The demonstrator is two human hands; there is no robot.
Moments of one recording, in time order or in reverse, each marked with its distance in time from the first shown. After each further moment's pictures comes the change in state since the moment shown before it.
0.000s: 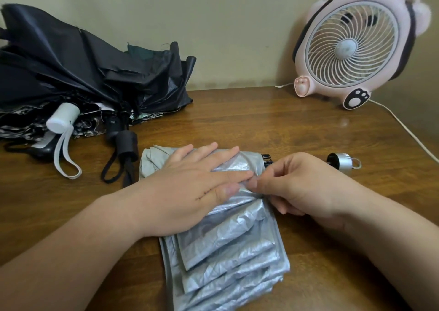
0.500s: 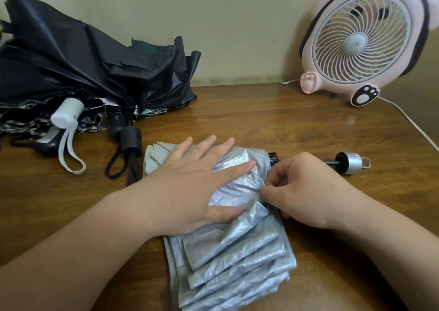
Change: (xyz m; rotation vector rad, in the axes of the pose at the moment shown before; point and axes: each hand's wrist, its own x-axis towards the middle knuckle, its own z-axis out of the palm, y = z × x) left_hand 0.002 0.000 0.008 0.265 -0.020 -0.068; right_hand -0.003 -0.004 0.010 -0.493 0.184 -0.041
